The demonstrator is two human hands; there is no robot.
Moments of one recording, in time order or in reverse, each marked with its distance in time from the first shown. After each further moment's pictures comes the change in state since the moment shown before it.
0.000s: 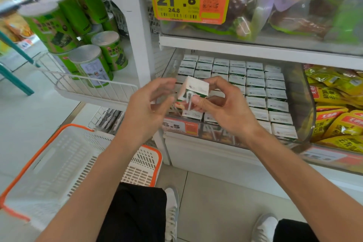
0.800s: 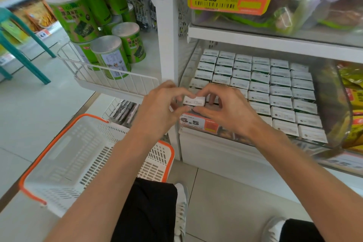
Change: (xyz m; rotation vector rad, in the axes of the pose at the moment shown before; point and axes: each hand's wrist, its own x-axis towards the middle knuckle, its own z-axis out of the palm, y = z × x) left_hand 0.001 -0.029 -0.015 0.423 -0.066 0.074; right_hand 0.024 0.021 0.025 -0.668 -0.174 -0.218
